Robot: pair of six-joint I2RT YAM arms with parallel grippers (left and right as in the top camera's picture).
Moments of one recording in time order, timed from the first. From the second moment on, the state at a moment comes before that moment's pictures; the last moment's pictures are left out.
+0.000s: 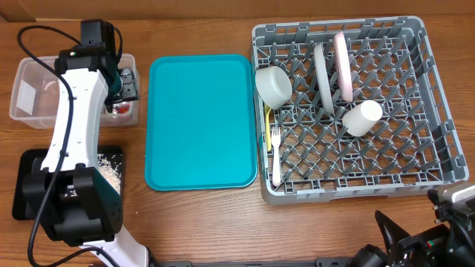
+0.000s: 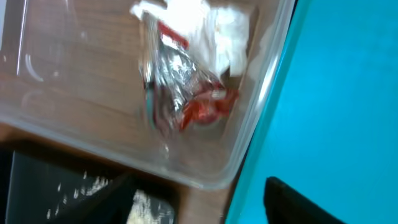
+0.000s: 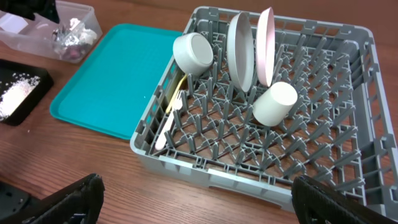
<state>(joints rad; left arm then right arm) 0.10 1.86 1.70 -1.12 -0.19 -0.17 0.71 0.62 1.57 -1.58 0.27 0.25</state>
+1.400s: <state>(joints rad) -0.04 1.21 2.02 -1.60 -0.13 -0.19 0.71 0.62 1.57 -1.60 0.27 0.25</state>
